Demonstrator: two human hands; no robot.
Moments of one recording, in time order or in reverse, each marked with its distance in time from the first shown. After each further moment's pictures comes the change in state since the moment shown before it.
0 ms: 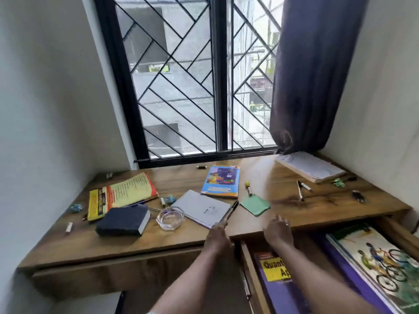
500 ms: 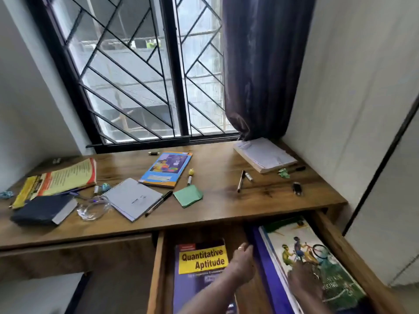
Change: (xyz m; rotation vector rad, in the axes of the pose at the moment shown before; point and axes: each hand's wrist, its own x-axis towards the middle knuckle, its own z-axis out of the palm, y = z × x) left_hand 0.009 0.214 0.263 0.109 -0.293 0.071; right_hand 0.034 0.335 -0.017 -0.074 -0.169 0.245
